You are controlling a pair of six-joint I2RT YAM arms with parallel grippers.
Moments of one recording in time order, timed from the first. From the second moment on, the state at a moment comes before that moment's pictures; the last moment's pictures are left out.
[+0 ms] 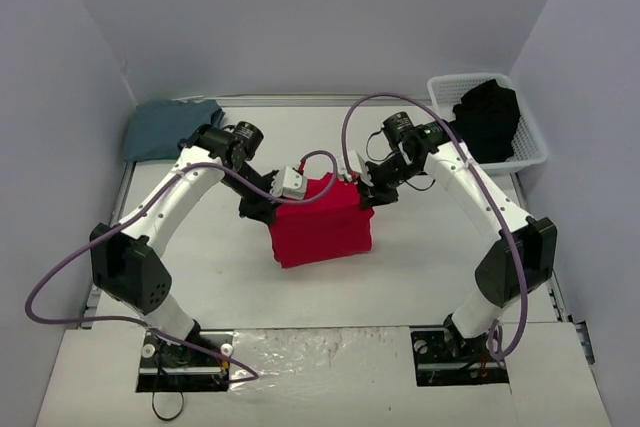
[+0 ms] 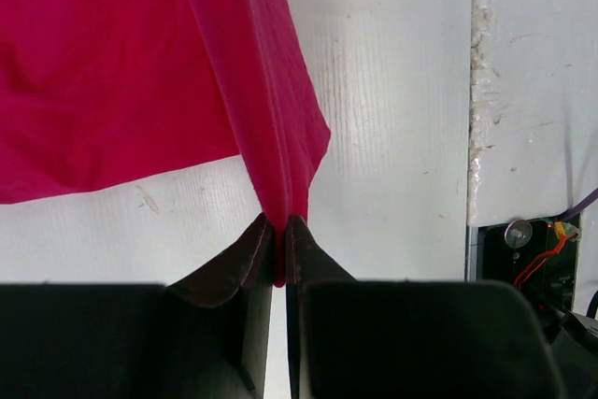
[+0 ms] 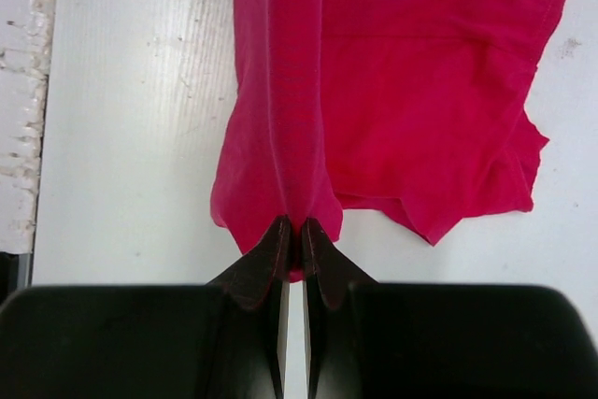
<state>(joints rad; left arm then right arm) -0.45 1.60 1.57 -1.38 0.66 1.12 0.43 1.61 1.52 -1.22 -0.70 -1.24</state>
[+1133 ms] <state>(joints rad) -0.31 2.13 2.04 -1.38 0.65 1.19 0.29 2.26 2.10 -1.20 -0.73 -1.30</state>
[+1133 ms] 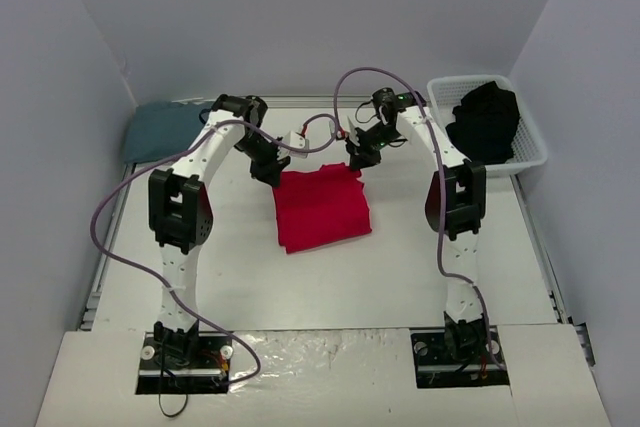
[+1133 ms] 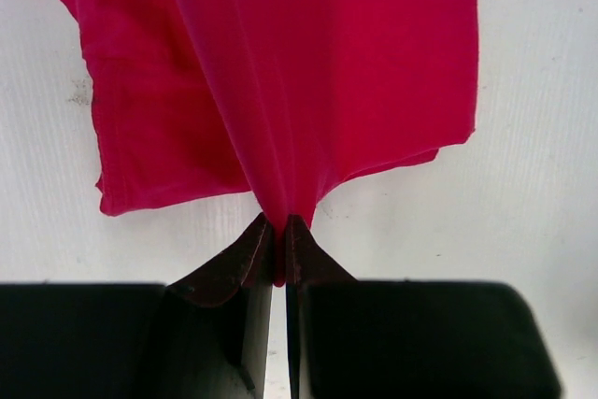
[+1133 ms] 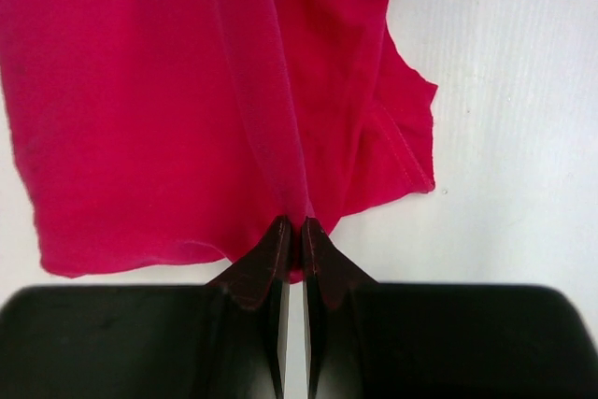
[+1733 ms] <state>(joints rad) -0.27 2.36 2.18 -1.37 0.67 1.21 0.28 2.57 2.40 -1.20 -0.75 -1.25</state>
